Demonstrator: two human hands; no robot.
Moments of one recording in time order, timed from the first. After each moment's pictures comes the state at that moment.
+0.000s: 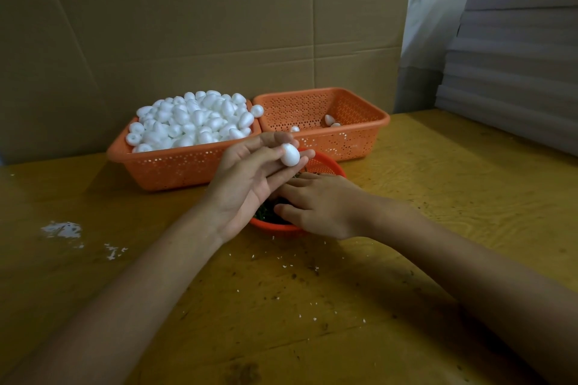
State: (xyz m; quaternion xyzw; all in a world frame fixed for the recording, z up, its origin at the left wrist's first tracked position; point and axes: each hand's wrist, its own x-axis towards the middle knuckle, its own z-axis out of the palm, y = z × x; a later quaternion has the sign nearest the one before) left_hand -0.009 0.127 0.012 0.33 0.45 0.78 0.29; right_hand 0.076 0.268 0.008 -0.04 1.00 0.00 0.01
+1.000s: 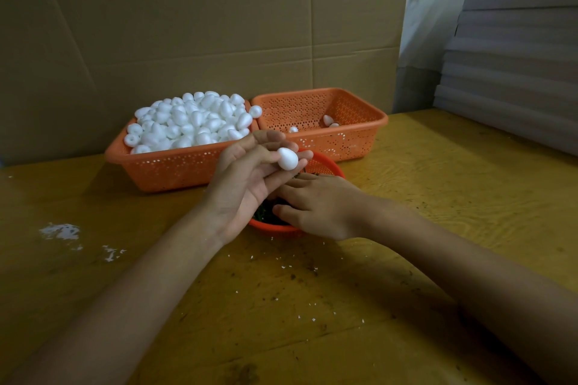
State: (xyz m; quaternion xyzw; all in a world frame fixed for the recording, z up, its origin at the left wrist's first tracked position) left_hand -0.006 0.127 0.013 0.32 0.44 0.79 0.28; right_hand 0.076 0.268 0.006 -0.04 1.00 -0.01 0.01
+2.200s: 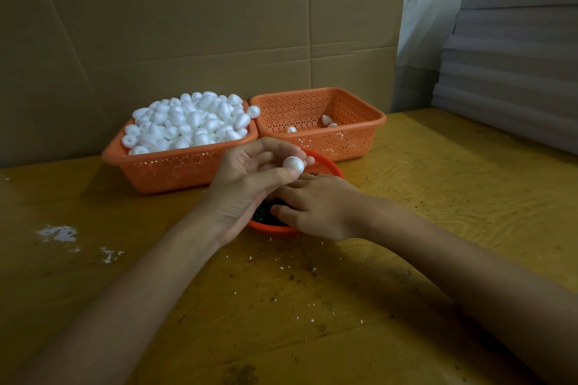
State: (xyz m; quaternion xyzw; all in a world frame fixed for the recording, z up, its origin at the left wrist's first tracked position) left_hand 0.000 0.123 0.014 0.41 0.51 0.72 0.23; right_hand 0.078 0.266 0.007 -0.04 1.00 -0.02 0.00
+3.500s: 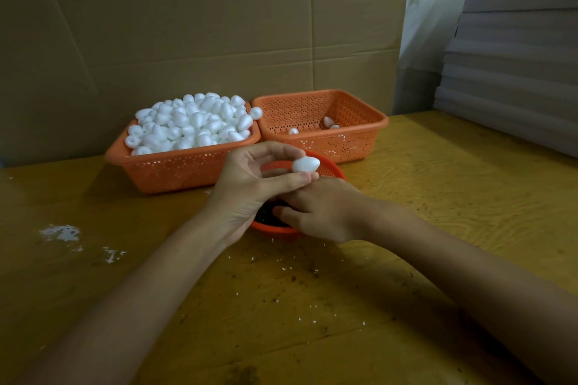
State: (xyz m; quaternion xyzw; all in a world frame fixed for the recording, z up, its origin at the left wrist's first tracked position) left_hand 0.006 0.126 0.015 0.37 0.56 0.71 0.20; right_hand 0.078 0.267 0.009 -0.06 1.00 -0.03 -0.01
